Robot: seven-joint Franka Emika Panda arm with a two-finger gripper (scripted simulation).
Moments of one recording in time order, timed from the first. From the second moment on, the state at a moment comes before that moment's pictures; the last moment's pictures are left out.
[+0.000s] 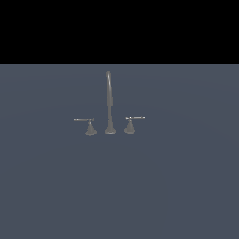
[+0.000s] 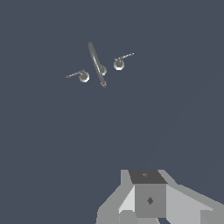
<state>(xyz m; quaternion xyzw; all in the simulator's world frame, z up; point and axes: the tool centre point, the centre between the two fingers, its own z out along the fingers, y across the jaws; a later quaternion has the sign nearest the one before) -0.189 -0.002 0.473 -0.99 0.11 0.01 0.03</state>
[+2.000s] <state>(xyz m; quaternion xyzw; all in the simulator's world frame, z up) 0.057 0.131 0.199 -0.83 0.55 0.05 0.03</state>
